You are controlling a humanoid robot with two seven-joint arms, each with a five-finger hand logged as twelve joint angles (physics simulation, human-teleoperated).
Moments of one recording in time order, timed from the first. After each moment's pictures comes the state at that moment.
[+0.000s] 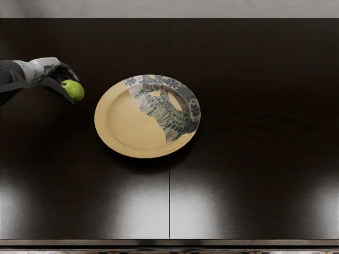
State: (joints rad) left arm -1.59 0.78 0.40 -1.38 0.35 0.13 0.33; right arm -0.02 0.00 0.29 0.18 -0.16 0.19 -0.06
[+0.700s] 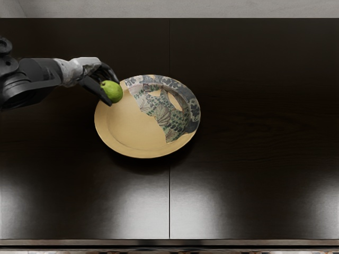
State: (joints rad) left arm -1.53 0.65 0.25 -1.37 0.34 0.08 0.33; right arm -0.02 0.00 0.29 0.18 -0.16 0.19 -0.06
